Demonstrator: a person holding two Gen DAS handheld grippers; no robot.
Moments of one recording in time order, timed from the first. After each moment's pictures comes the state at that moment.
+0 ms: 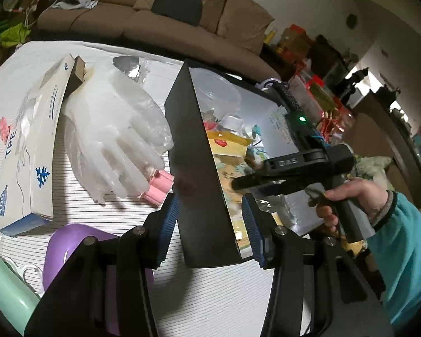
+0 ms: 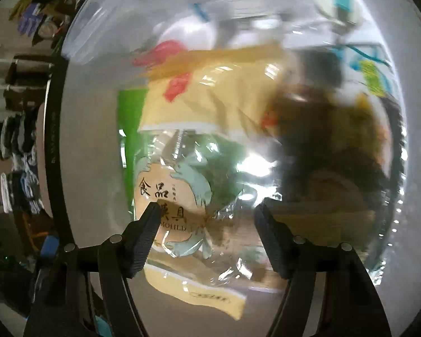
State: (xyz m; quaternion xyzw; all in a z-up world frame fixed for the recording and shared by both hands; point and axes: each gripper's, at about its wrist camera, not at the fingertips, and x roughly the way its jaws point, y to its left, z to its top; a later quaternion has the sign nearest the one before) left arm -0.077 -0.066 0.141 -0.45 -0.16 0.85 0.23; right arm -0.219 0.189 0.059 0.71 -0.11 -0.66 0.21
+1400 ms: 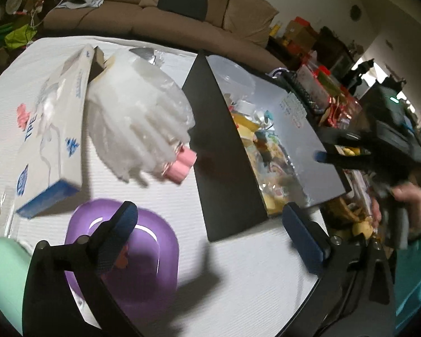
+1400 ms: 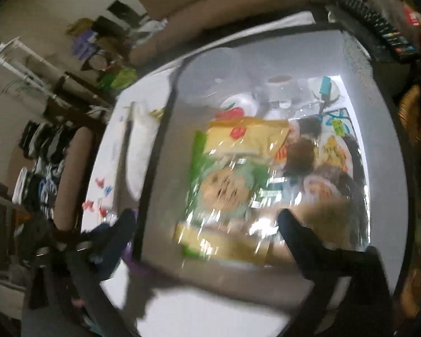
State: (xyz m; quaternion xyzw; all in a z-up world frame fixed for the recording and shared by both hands) left arm -0.041 -0.085 0.128 -0.46 -0.14 0.85 0.21; right arm -0.115 0.229 0.160 0.53 -0.13 -0.80 0.26
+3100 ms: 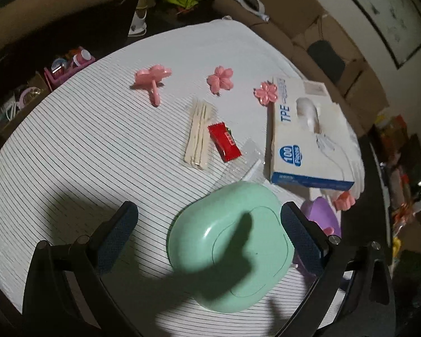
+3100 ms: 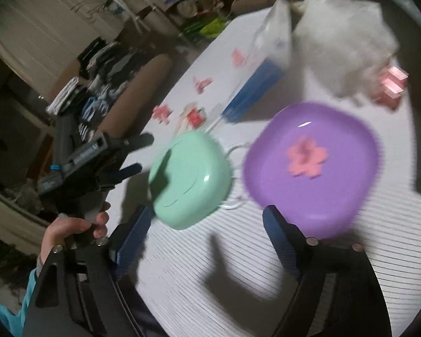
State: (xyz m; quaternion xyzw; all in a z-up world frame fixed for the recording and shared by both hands) left arm 0.039 -0.359 0.054 -0.45 -0.33 0.83 -0.05; right arm 0.026 -0.037 0.048 0.52 -0.07 -0.73 0.45
